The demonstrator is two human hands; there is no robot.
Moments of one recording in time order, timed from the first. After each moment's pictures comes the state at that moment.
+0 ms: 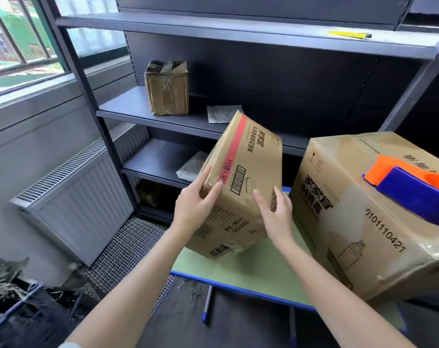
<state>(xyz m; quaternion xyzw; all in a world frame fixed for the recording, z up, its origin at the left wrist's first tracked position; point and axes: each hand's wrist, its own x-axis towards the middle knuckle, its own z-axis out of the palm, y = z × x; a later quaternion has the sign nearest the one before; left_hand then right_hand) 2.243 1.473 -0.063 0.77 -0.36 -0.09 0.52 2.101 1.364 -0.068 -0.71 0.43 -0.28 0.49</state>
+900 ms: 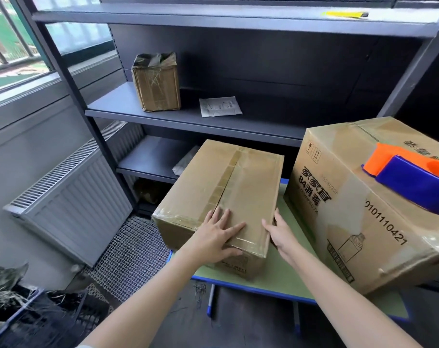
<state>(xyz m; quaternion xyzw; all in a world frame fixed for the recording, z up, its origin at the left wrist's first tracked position) 2.221 1.458 -0.127 0.76 -0.64 -0.11 -0.04 2.086 1.328 -0.138 -0.59 0.48 -0.16 0.64</state>
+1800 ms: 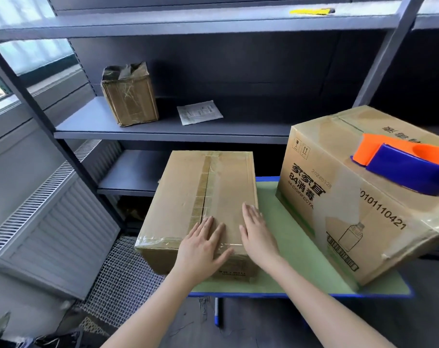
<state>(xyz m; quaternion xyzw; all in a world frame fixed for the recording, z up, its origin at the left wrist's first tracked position) 2.242 1.473 -0.126 0.80 -0.60 -0.02 0.04 2.125 1.358 -0.147 -0.88 0.39 -0.10 0.24</state>
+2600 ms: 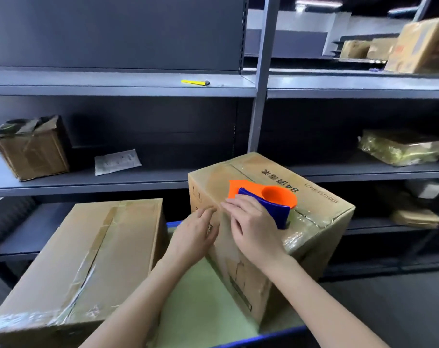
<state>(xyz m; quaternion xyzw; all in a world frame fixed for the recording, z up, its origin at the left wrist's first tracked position) 2.083 1.293 -0.035 0.70 -0.66 0.00 0.27 1.935 1.255 0.003 -0.87 0.32 -0.39 -0.01</state>
